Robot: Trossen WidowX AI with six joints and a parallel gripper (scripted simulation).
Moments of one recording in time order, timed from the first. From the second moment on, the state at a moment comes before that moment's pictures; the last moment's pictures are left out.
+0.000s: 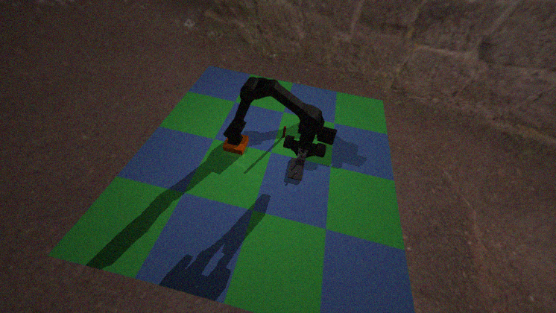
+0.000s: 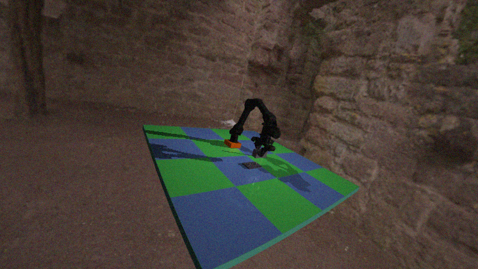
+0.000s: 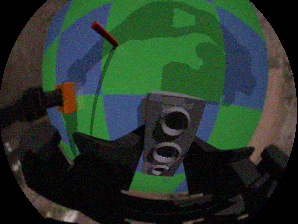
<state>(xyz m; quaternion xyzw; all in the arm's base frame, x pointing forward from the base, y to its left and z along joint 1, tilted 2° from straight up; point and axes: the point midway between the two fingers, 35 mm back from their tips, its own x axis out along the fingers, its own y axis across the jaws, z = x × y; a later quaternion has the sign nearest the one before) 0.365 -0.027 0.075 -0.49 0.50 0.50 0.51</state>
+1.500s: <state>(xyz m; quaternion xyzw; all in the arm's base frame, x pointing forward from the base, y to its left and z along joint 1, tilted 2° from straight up) 0.358 -0.058 0.043 -0.51 0.49 0.51 0.49</state>
